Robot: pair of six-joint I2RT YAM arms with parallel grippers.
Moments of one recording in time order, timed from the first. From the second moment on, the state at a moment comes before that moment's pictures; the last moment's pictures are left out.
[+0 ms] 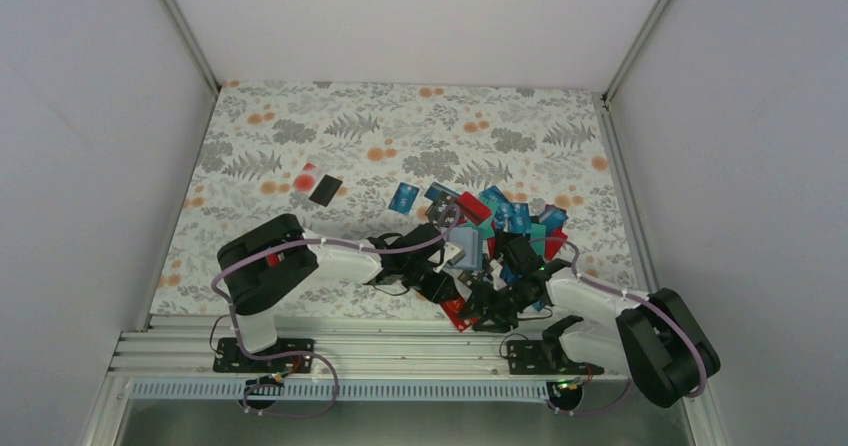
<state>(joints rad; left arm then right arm) -1.07 1.81 0.85 0.04 0.44 -0.51 0.50 1.15 0.27 -0.49 -0.79 0.83</state>
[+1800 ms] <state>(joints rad) -1.07 1.83 0.81 0.15 0.55 -0.61 0.46 0.97 0.36 -0.48 -0.63 0.88</state>
